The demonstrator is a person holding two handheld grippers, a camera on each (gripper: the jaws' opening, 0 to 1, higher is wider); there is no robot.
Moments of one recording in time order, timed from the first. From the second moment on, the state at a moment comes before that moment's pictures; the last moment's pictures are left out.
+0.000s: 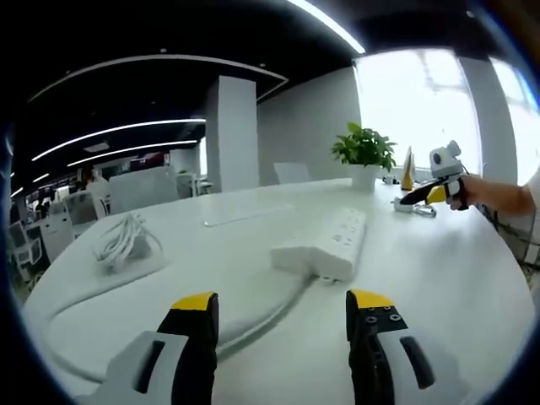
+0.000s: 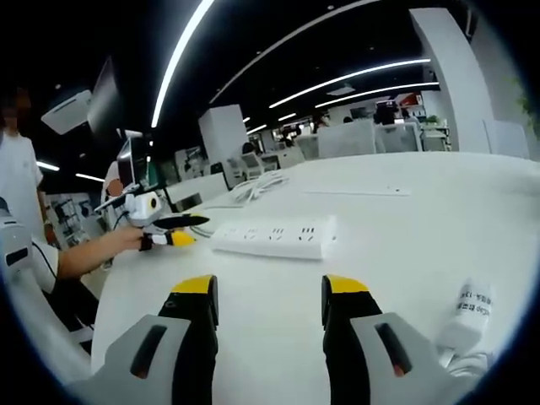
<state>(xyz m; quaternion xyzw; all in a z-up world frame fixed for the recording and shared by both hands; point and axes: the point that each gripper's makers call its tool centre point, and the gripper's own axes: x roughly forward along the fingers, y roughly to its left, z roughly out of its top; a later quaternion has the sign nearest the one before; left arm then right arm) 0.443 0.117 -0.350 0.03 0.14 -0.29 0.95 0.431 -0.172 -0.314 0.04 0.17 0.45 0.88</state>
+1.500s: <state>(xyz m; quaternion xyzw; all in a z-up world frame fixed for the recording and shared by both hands) 0.464 0.113 -0.349 0.02 0.10 -0.31 0.94 0.426 -0.147 -0.316 0.01 0.12 0.49 0.86</state>
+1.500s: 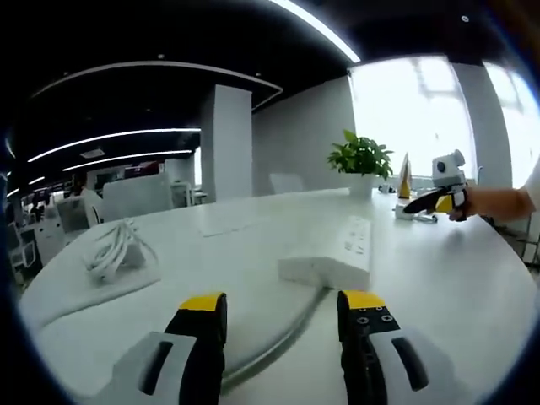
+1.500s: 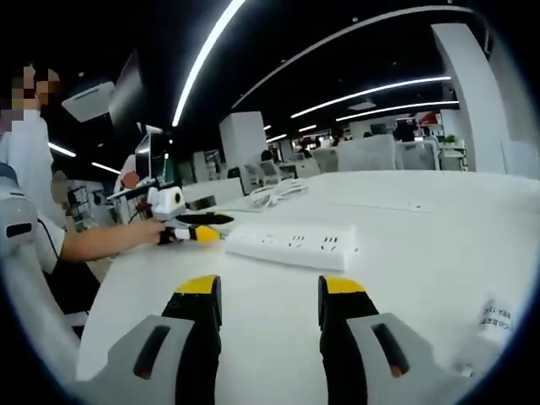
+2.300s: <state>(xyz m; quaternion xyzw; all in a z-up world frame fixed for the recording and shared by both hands) 0.469 0.103 -0.346 0.03 0.09 -0.33 0.94 0.432 -0.150 -0.327 0.04 0.12 0.49 0.86</state>
